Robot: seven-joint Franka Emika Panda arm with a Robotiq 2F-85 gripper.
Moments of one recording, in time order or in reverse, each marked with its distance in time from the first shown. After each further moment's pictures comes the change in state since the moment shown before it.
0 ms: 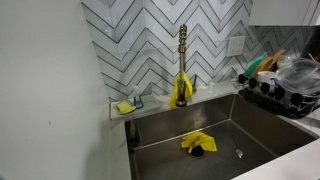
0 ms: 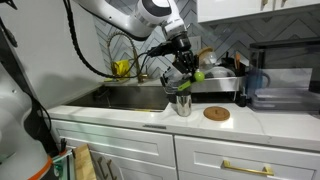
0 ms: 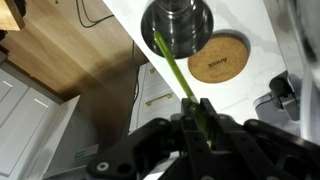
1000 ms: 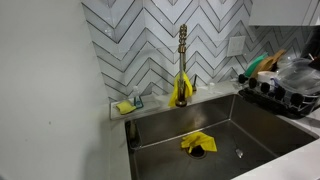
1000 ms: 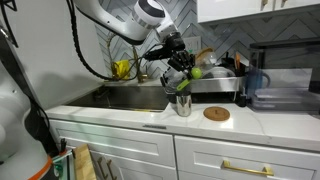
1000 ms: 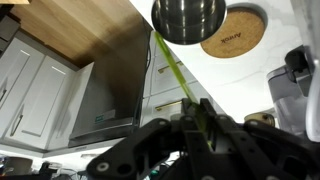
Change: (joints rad) arm 0.043 0.013 0.054 0.009 -0.200 -0.135 0.207
